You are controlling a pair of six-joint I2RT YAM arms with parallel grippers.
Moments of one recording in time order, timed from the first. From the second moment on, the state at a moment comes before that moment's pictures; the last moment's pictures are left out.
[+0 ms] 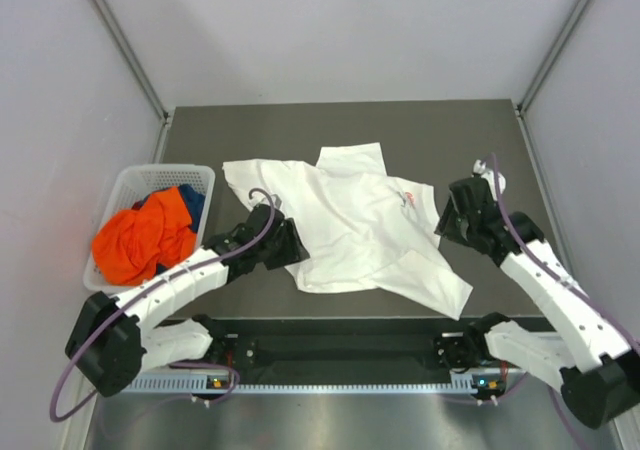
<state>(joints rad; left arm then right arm) -0.66 1.12 0.64 -0.38 0.02 -0.84 0.42 0.91 0.89 -0.90 0.38 0.68</state>
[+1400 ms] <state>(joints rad) -0.43 1.77 1.30 -0.49 -0.04 -0.68 -0.12 1.32 0.93 -0.63 0.16 0.57</state>
